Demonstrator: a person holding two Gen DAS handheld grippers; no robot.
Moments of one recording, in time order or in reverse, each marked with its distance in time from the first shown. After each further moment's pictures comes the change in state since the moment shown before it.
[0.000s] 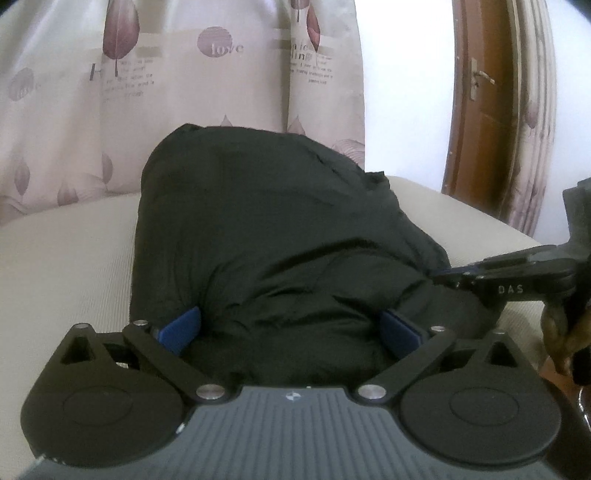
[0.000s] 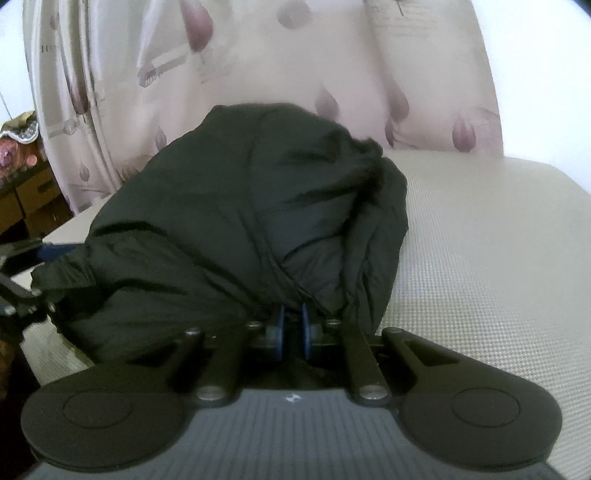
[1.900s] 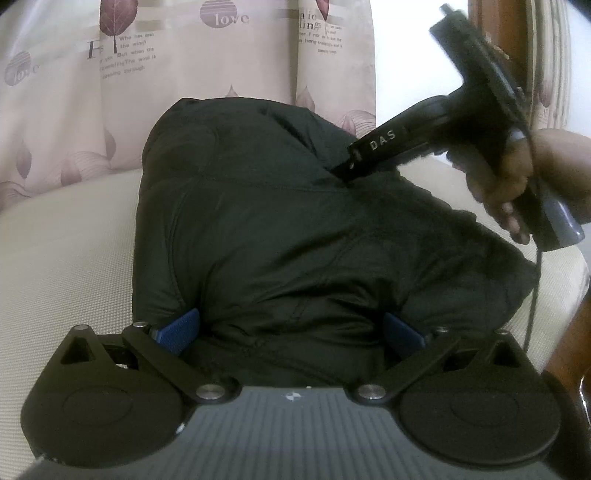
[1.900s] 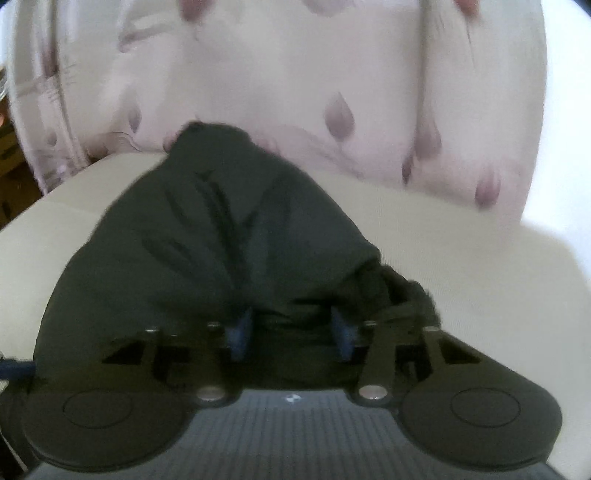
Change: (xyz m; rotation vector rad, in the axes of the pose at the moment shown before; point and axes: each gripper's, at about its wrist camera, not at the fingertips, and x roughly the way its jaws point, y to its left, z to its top) left arm 0.012 -0.007 0.012 0.004 0.120 0.046; right arm 0.091 0.031 0.125 -0.100 0.164 -0.117
